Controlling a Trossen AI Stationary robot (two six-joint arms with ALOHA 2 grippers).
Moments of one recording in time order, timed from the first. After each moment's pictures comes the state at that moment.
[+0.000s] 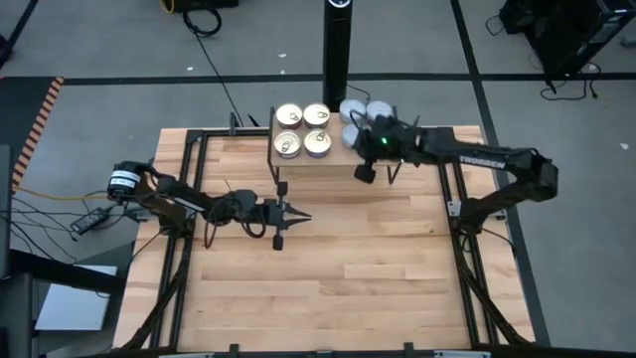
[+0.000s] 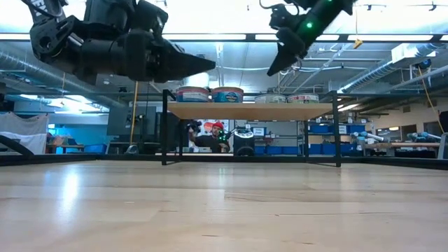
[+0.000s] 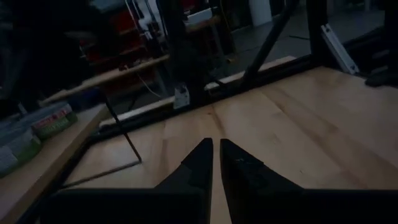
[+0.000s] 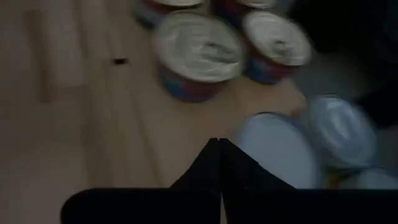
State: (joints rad) left arm -0.02 1.53 0.44 1.06 0.03 0.33; right arm -0.36 1.38 1.16 -0.49 0.21 -0.18
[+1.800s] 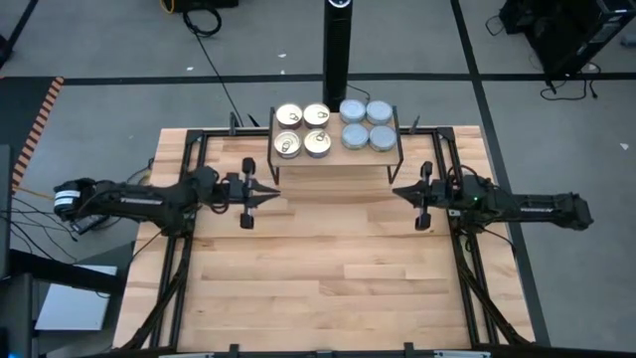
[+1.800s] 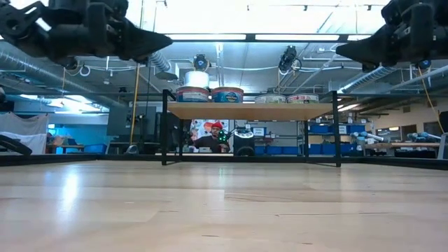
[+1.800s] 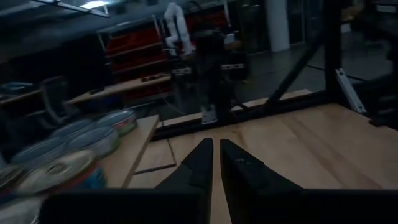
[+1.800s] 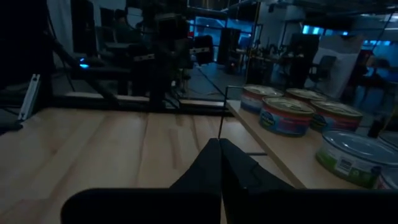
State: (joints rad) left arm 0.20 0.93 0.29 0.71 0.20 0.23; right arm -0.12 0.30 0.15 0.16 0.05 -0.11
